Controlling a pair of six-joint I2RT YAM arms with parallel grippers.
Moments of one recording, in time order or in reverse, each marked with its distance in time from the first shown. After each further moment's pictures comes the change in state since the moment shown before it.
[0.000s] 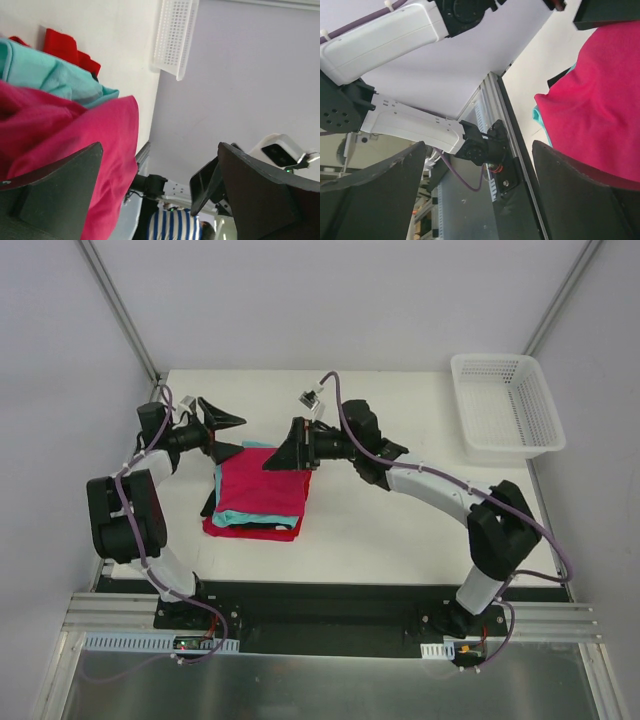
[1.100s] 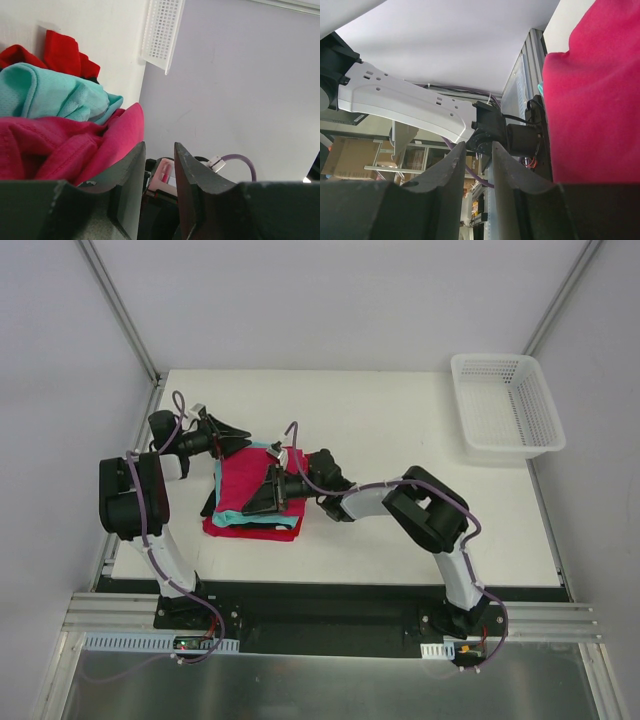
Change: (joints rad) left arm -0.025 0.220 -0.054 0.455 0.079 -0.294; right arm 0.153 0.444 -0.110 0.766 -0.093 0.527
